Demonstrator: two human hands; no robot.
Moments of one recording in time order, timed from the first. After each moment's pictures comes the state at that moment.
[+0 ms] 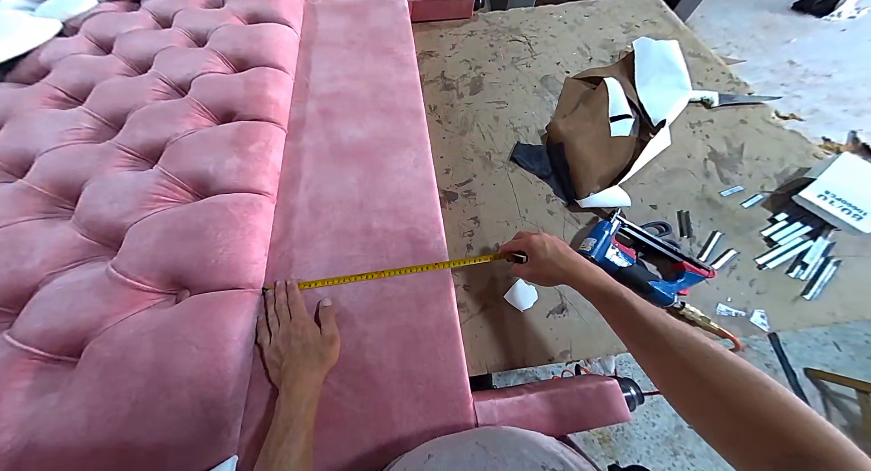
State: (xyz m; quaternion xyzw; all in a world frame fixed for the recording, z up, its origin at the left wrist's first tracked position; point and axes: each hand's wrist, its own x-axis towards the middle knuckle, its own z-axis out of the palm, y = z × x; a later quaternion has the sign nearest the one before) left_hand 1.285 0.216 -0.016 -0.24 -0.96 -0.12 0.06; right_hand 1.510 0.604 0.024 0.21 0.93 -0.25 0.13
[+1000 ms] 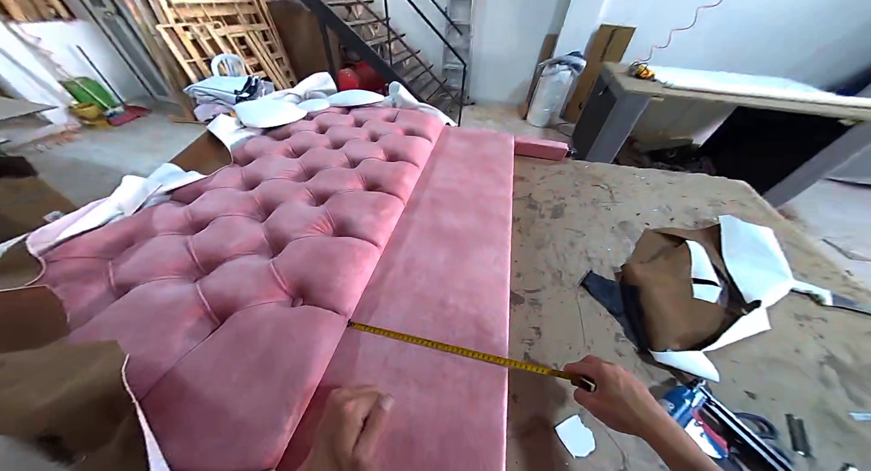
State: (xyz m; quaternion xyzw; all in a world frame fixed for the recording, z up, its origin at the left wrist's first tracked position) left_hand 1.311 0.169 0.025 -0.46 -0.78 -0.39 0.13; right_hand 1.506 0.601 0.057 0.23 0.94 -0.20 0.17
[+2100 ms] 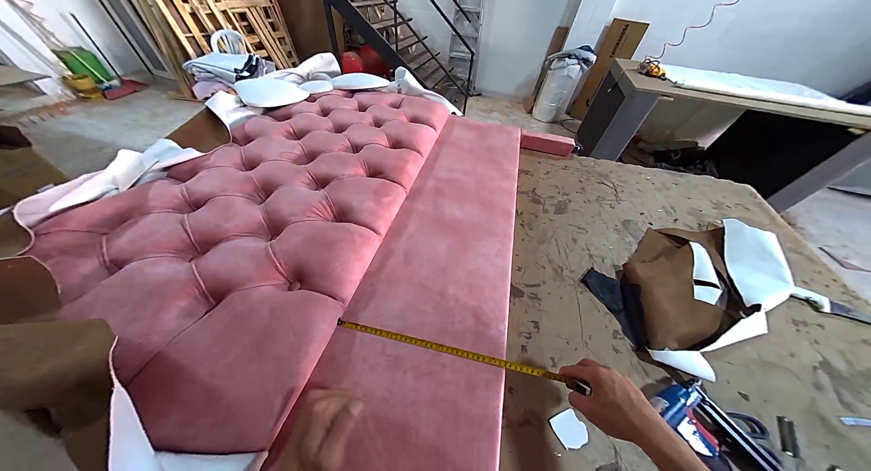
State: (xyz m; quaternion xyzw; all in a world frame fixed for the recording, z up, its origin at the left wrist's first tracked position) left_hand 1.318 0.137 0.010 -0.48 -0.75 -0.43 0.10; right_hand 1.512 0.590 0.051 0.23 0.94 -0.19 0.19
